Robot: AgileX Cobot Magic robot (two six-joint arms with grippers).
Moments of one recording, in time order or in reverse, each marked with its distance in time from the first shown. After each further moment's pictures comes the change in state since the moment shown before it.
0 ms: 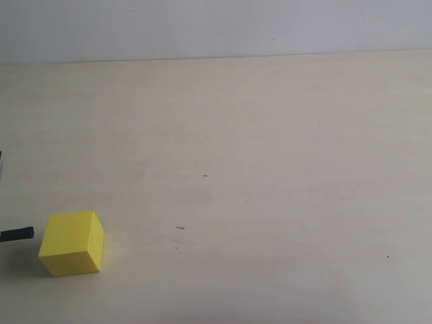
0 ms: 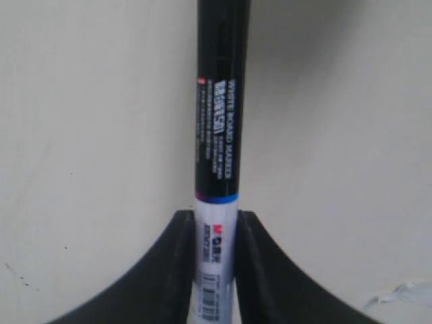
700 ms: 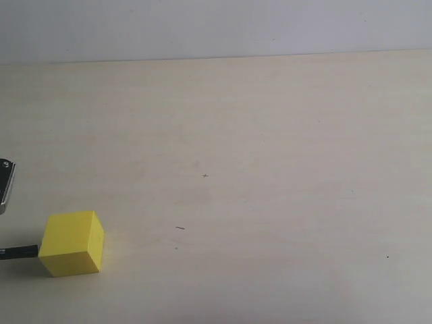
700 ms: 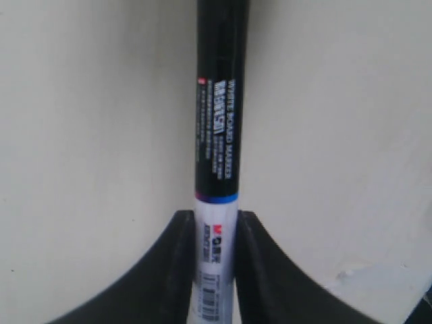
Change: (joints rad) left arm -0.087 0.000 -0.001 0.020 0.114 -0.062; right arm 0.000 0.000 0.000 0.000 0.000 0.000
